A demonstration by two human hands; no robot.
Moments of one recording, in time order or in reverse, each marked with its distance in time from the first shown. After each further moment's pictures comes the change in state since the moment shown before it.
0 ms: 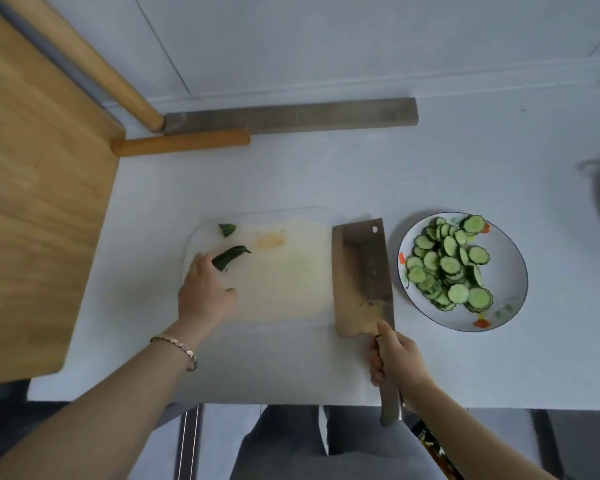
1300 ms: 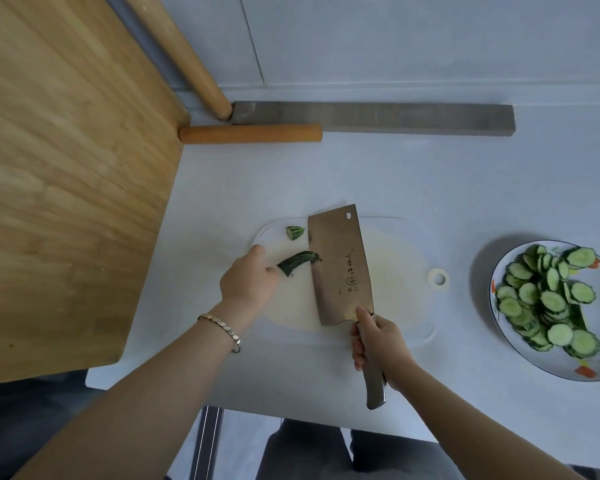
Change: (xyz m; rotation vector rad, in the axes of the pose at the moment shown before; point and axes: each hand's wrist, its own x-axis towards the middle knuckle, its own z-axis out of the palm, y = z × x) left_hand 0.050 -0.041 -0.022 -0.057 -0.024 -0.045; right_hand 0.019 -0.036 0.136 -0.168 -0.155 0.005
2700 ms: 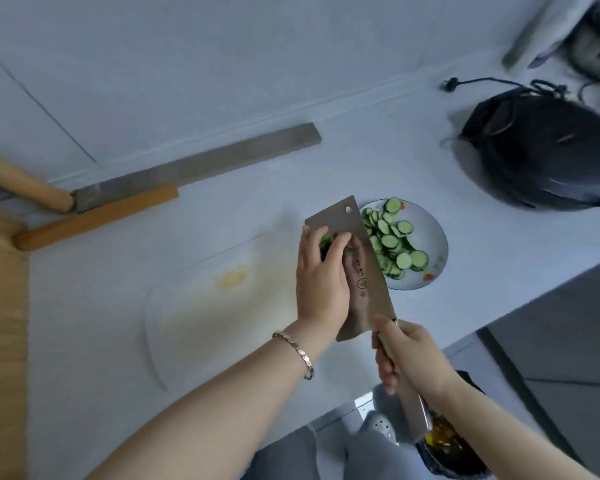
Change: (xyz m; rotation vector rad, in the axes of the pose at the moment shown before) left_hand -0.120 0.178 0.063 -0.386 0.018 0.912; right_hand -0.144 0.016 -0.083 0.214 0.341 -0.108
